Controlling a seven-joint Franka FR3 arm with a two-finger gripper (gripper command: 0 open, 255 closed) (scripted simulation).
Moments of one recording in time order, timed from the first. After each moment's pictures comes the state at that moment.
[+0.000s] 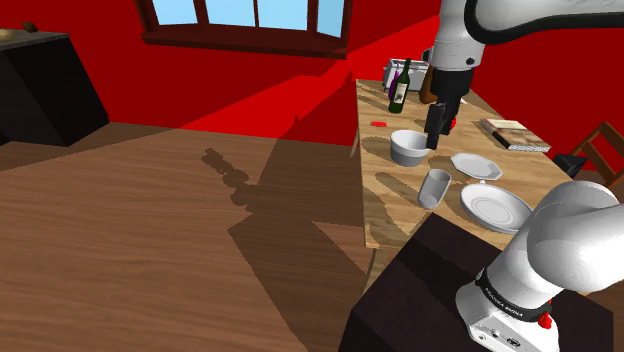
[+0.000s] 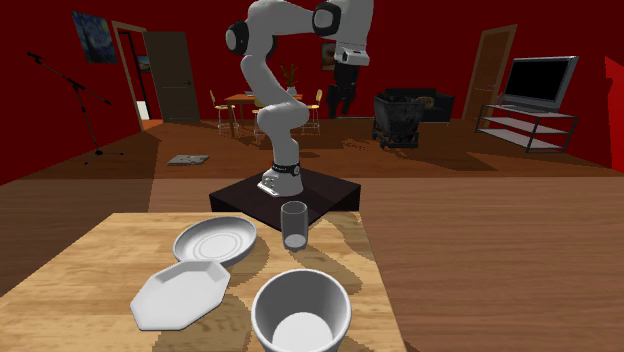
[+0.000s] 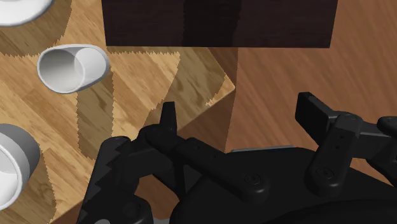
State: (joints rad) arm -0.02 -0.75 -0.07 -2.45 -0.07 1.55 -0.14
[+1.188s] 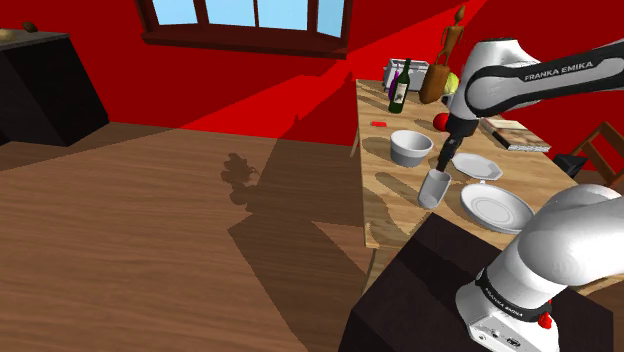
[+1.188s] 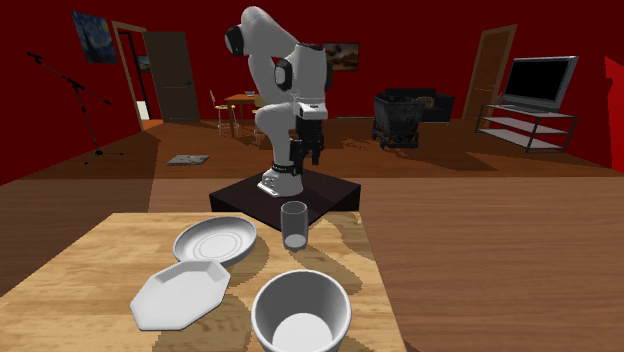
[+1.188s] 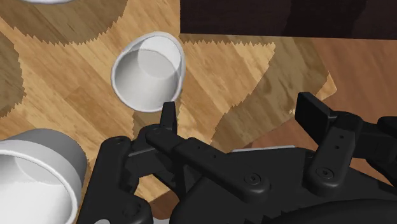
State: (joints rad) arm -0.18 -0.66 -0.42 -2.74 -0.33 2.09 -0.44
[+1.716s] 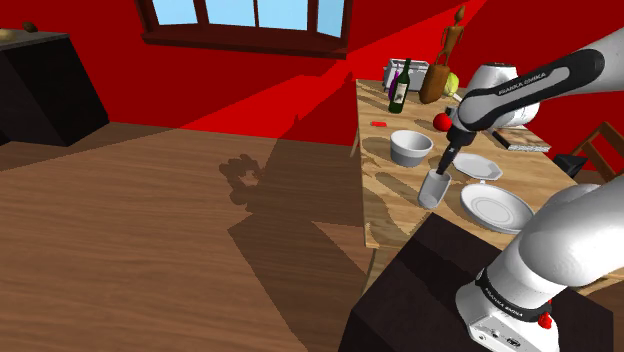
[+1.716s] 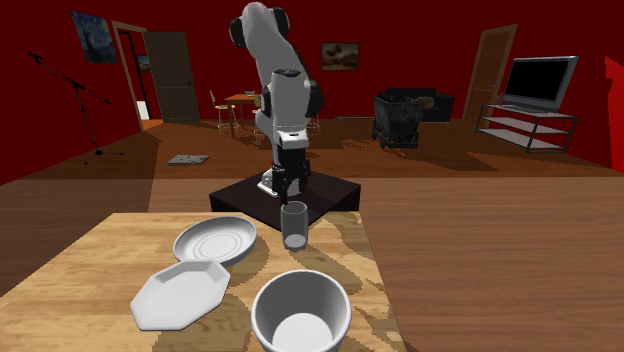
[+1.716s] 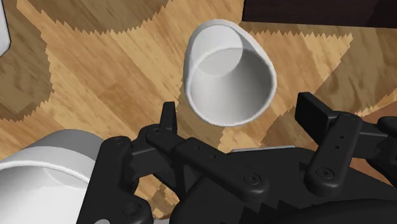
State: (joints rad) arm -0.16 -0.39 -0.66 -2.71 -0.34 2.42 -0.63
